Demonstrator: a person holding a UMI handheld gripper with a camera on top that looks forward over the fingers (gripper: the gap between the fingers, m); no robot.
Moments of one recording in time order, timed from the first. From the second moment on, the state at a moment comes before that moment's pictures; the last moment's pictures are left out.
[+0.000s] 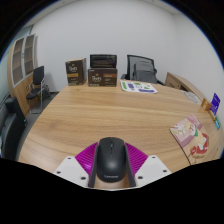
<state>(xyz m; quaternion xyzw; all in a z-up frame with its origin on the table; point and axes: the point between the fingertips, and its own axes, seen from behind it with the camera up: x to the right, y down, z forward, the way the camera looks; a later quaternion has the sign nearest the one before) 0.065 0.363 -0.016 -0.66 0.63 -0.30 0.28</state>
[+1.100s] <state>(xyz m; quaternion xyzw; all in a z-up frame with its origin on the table) 0.098 0.005 0.050 -0.55 0.73 -0.34 0.24</state>
